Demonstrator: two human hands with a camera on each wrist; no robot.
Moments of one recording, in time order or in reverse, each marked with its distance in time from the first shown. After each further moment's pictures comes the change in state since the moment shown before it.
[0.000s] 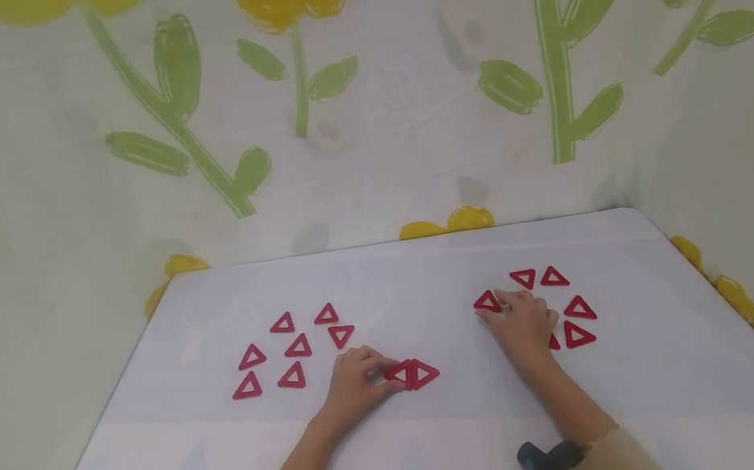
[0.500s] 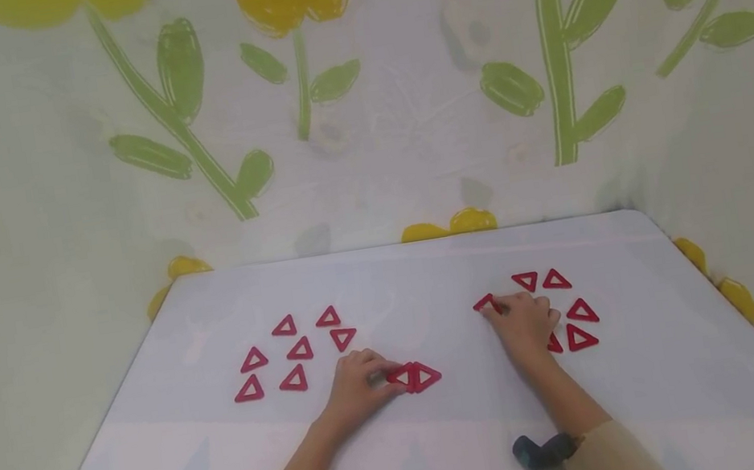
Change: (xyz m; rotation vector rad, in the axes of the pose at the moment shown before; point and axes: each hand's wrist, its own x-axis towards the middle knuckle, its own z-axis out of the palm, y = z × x) left_hand 0.000 0.001 -0.001 0.003 -0.016 -0.006; right_hand 0.010 0.002 0.008 -0.079 0.017 0.000
